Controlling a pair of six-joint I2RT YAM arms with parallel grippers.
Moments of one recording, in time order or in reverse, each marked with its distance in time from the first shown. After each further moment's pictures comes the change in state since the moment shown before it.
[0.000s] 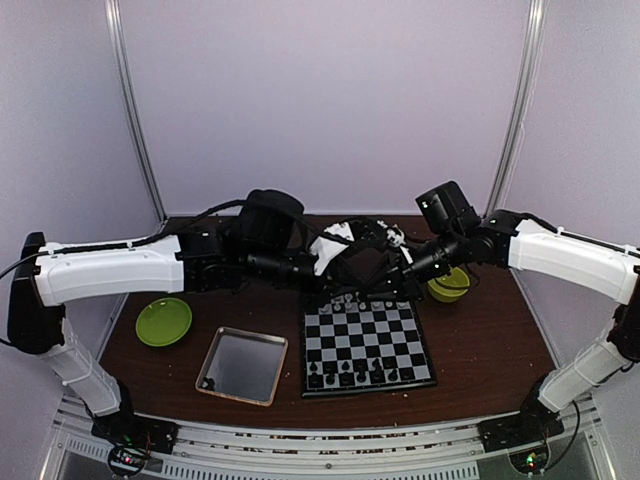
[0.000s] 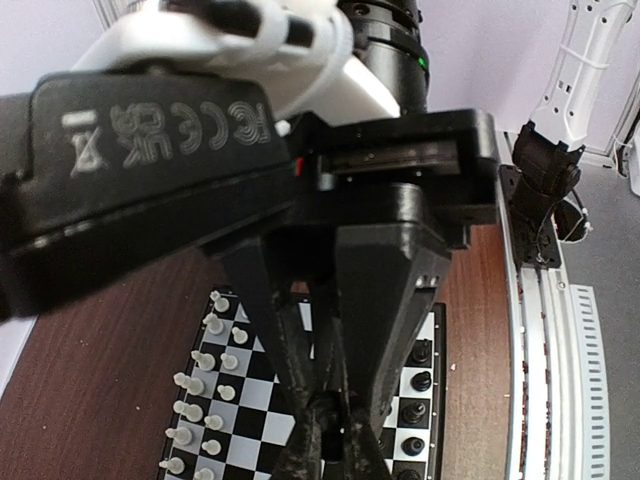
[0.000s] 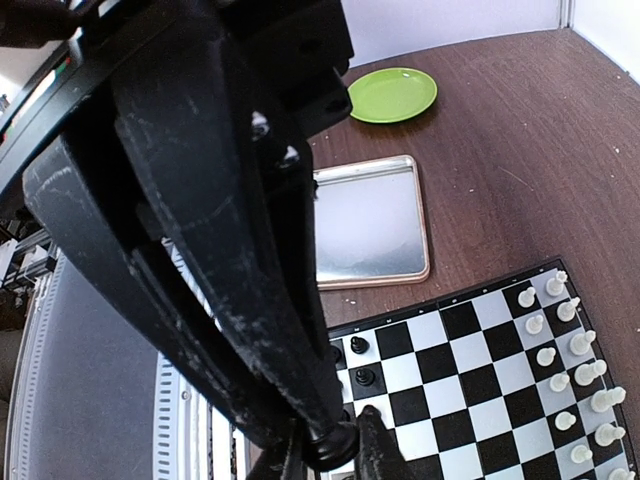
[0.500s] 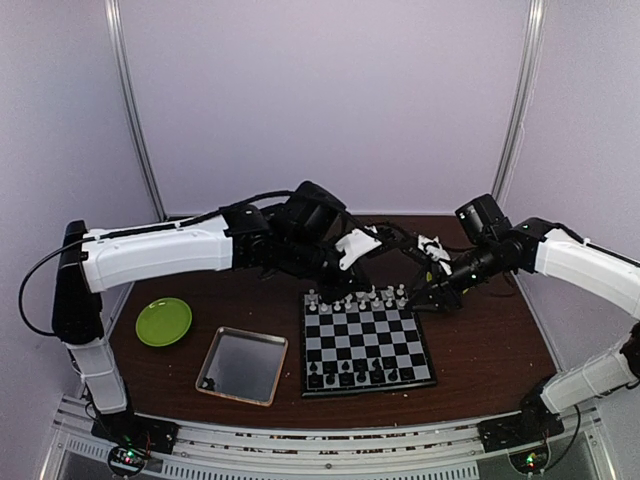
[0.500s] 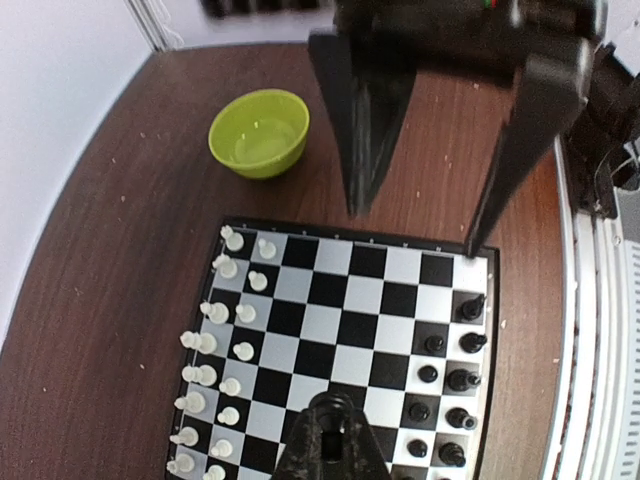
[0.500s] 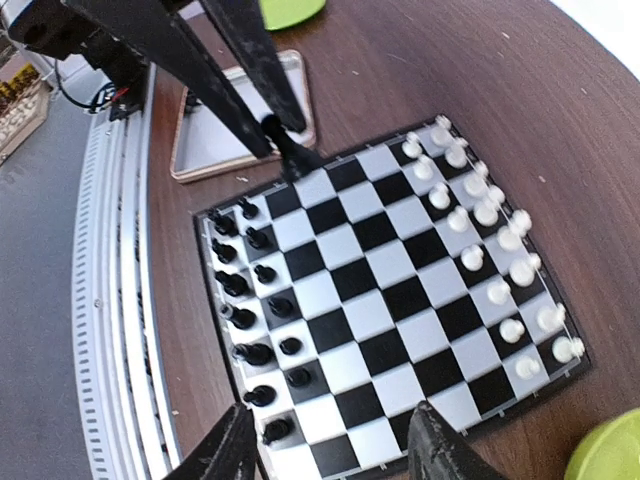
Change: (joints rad) left arm 0.023 0.233 0.298 -0.282 -0.068 0.044; right arm -0.185 -0.135 -0.132 -0.177 0.124 -0.238
